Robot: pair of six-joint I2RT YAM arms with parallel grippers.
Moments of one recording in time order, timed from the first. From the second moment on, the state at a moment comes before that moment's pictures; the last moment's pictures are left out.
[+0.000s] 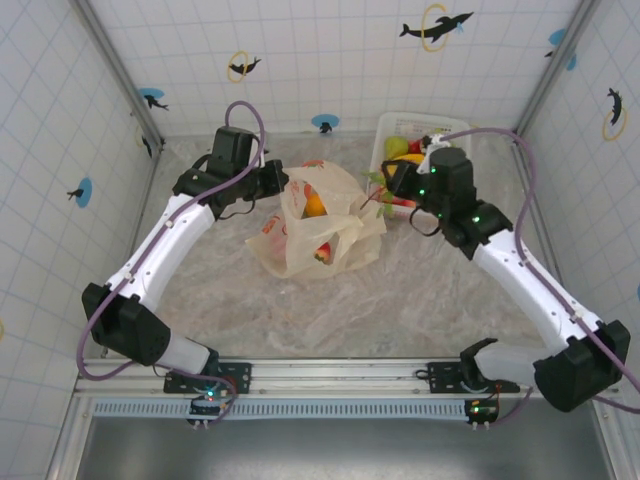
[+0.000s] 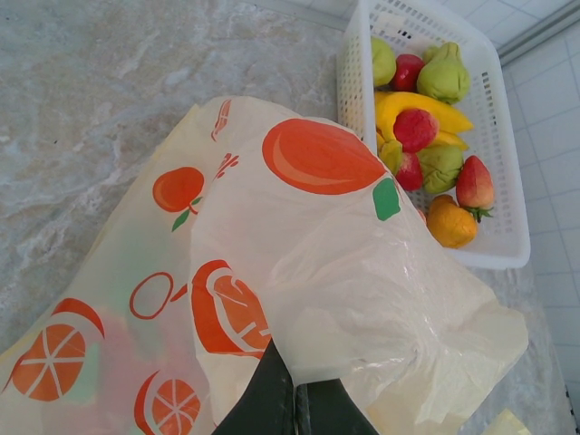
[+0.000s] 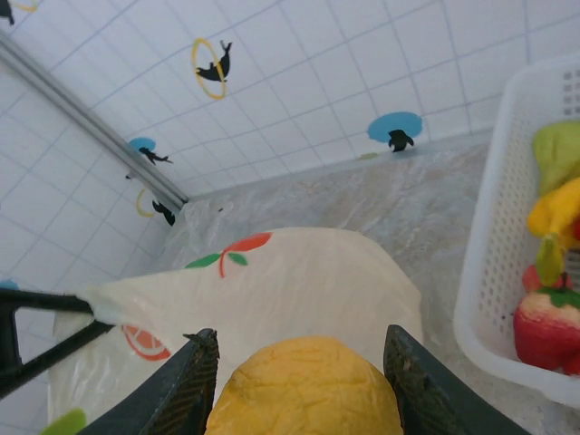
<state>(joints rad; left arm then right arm) -0.42 1.47 1.45 -0.70 0.25 -0.49 0.67 1.21 1.10 -0.20 0.15 0.58</state>
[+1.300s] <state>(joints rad) -0.42 1.47 1.45 -0.70 0.28 -0.50 1.01 1.57 1.13 0.48 0.72 -0.08</state>
